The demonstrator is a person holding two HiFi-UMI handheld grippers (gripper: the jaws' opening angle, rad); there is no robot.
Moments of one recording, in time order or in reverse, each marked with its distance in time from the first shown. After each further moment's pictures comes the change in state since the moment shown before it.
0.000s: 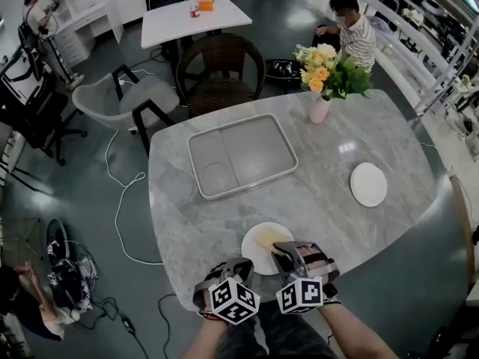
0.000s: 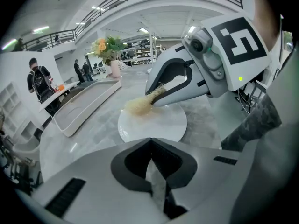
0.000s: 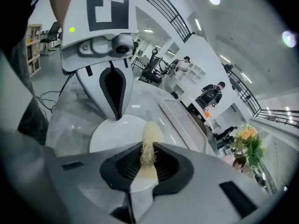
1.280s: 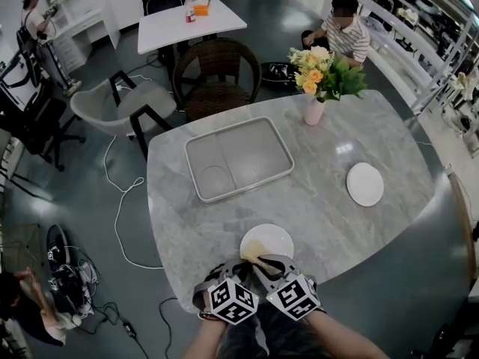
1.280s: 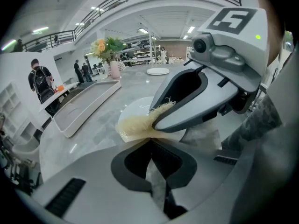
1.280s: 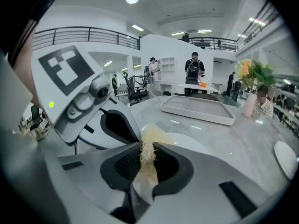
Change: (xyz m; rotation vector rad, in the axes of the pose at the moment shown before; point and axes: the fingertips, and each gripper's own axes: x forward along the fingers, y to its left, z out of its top) left arm 0.000 0.000 0.001 0.008 -0.005 -0.003; right arm -0.004 0.032 0.036 0.693 -0.191 0.225
